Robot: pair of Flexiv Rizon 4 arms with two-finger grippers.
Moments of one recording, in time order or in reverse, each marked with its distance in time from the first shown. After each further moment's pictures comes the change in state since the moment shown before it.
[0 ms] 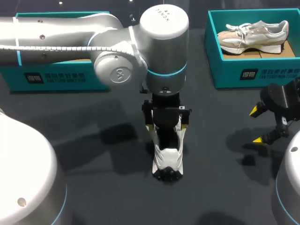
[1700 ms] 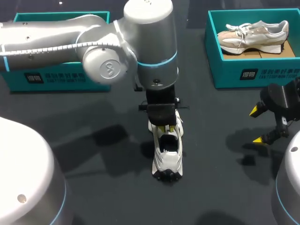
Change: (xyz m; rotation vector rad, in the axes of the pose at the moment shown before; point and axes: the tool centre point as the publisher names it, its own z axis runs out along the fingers) left arm -0.002 -0.029 -0.018 0.110 -0.088 0.016; right arm 0.000 0.000 0.000 0.000 0.000 0.000
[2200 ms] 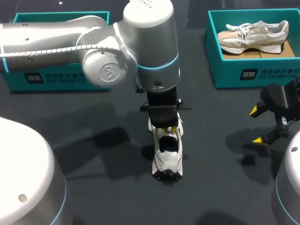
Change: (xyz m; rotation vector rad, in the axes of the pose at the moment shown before) left arm -0.005 -0.005 -0.005 -0.031 -0.007 0.008; right arm 0.000 0.000 0.000 0.000 0.000 0.000
